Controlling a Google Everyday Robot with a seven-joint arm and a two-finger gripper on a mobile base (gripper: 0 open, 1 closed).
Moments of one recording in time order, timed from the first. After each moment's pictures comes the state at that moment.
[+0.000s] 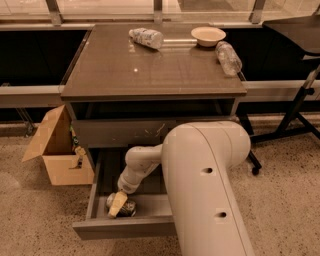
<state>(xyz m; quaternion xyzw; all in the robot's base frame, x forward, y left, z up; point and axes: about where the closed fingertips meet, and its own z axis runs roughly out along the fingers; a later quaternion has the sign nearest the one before) 0.574 0.160 0.377 -0.60 0.76 0.22 0.10</state>
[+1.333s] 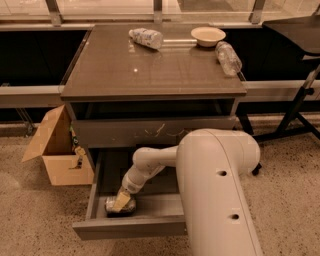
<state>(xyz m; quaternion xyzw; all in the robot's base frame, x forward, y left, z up) 0.579 0.156 0.372 -0.60 0.75 0.26 0.12</state>
